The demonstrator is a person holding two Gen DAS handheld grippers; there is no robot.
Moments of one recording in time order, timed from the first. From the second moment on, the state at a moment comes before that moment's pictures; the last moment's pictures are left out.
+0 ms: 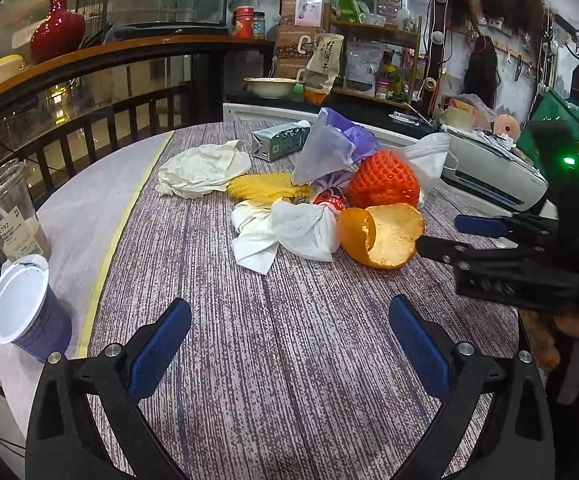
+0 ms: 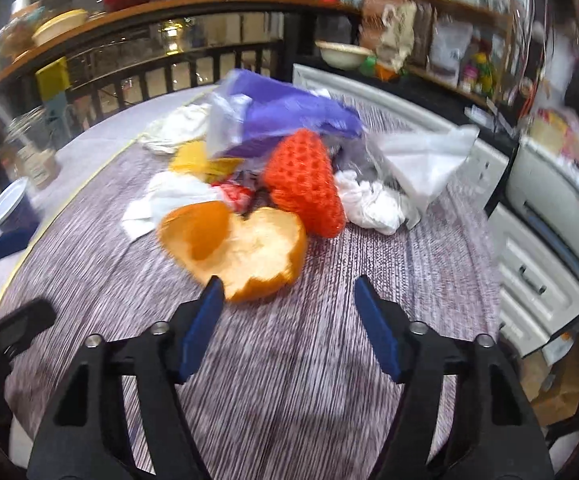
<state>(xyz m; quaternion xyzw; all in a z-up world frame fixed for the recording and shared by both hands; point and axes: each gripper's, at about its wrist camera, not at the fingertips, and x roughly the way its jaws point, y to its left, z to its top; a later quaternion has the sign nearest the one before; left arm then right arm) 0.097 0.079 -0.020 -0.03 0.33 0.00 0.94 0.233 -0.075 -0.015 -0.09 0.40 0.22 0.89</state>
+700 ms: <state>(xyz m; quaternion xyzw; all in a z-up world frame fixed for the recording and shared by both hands) 0.184 0.083 0.004 -0.07 0.35 -0.03 0.93 0.271 -0.085 -0.030 0.01 0.45 0.27 0.85</state>
